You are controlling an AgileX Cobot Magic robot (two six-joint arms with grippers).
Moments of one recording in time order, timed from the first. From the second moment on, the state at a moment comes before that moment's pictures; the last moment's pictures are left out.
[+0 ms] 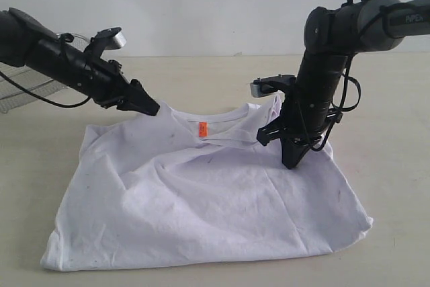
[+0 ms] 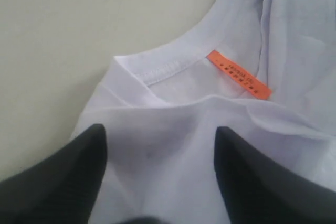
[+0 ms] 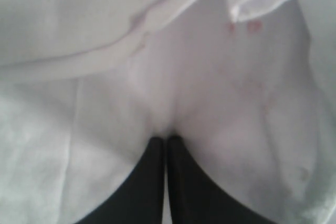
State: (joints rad) left arm -0.06 2.23 -1.53 -0.96 0.87 1.20; right arm 0.17 2.23 -1.59 0.22 1.10 -0.37
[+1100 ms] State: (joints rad) left arm -0.07 2.04 -1.52 -0.61 0.78 0.82; right arm 0.18 2.22 -1.59 0.17 1.09 -0.28
